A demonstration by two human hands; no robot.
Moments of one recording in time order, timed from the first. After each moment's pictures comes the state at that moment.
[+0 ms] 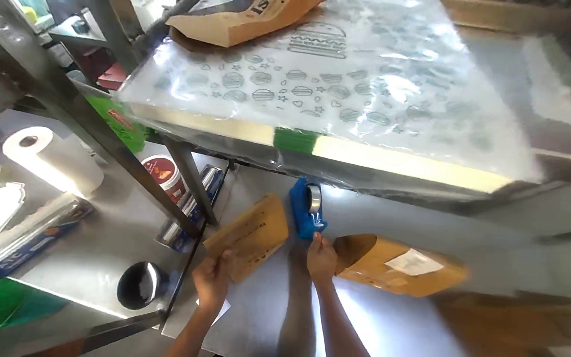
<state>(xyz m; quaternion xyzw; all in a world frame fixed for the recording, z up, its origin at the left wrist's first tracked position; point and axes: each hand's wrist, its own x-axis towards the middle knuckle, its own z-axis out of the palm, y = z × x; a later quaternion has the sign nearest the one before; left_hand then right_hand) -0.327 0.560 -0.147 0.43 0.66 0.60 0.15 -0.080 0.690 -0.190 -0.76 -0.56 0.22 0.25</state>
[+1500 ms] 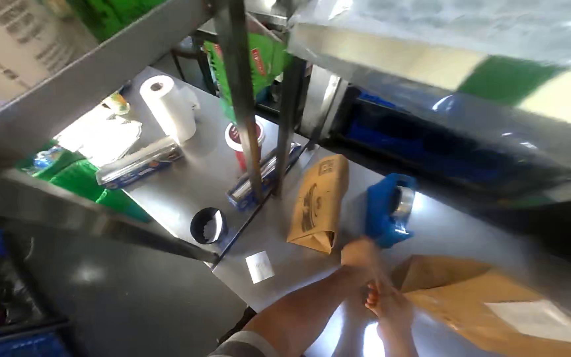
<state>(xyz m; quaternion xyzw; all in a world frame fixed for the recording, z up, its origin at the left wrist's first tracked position) -0.159 0.670 -0.149 0.50 0.71 0.25 0.43 -0.033 0.611 -0.194 -0.69 -0.42 0.51 0.30</state>
